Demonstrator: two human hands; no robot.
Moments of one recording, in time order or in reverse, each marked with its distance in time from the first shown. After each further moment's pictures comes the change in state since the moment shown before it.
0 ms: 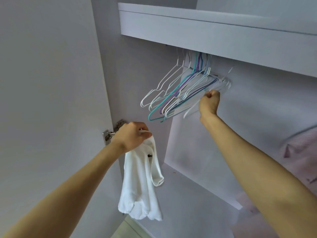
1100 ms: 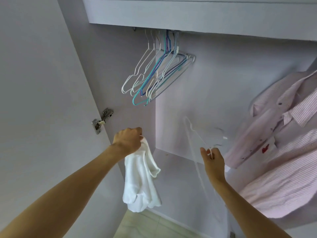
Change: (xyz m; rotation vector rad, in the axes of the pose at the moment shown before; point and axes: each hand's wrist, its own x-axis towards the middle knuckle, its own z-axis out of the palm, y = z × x) left_hand -0.047 0.002 0.038 0.541 -0.231 0.051; right_hand -0.203 0.141 -0.159 -0.301 0.087 0.120
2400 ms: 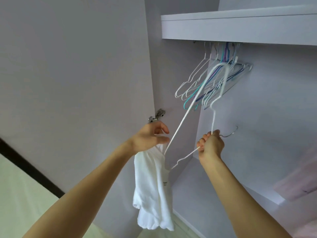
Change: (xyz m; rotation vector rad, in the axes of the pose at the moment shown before) left_hand -0.095 -0.061 -0.061 -0.891 0.021 0.035; right_hand -0.047 -0.154 0.105 0.890 -0.187 0.495
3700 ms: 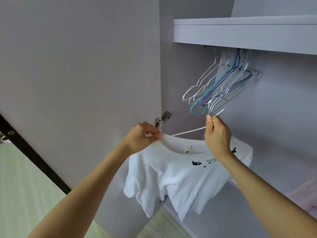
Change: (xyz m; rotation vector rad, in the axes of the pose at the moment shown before) left_hand -0.004 -0.031 -0.021 0.280 0.286 0.102; right_hand 0.011 -0.026 0.009 -1.029 -0.237 -1.239
